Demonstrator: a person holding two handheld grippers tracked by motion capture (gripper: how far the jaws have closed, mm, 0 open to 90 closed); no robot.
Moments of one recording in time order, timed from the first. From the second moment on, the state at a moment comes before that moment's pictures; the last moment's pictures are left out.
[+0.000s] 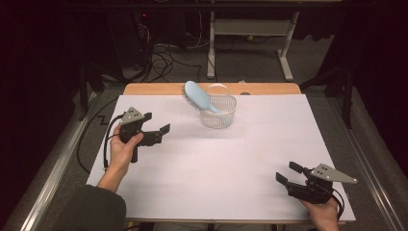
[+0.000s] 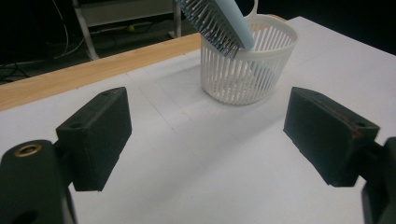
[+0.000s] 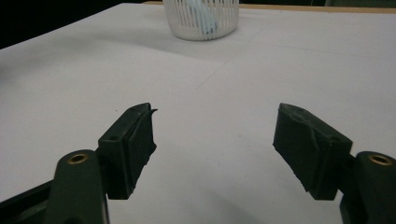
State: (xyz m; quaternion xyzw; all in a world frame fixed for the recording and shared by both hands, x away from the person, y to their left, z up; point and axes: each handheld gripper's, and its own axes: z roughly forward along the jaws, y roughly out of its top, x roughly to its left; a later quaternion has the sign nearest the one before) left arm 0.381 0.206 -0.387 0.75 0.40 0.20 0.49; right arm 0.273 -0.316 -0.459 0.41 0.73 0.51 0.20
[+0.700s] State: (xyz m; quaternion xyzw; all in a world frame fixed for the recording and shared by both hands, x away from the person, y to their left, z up) left arm 0.373 0.216 -0.390 0.75 0.41 0.20 0.49; right arm 0.273 -0.317 -0.459 0.41 0.73 0.51 0.20
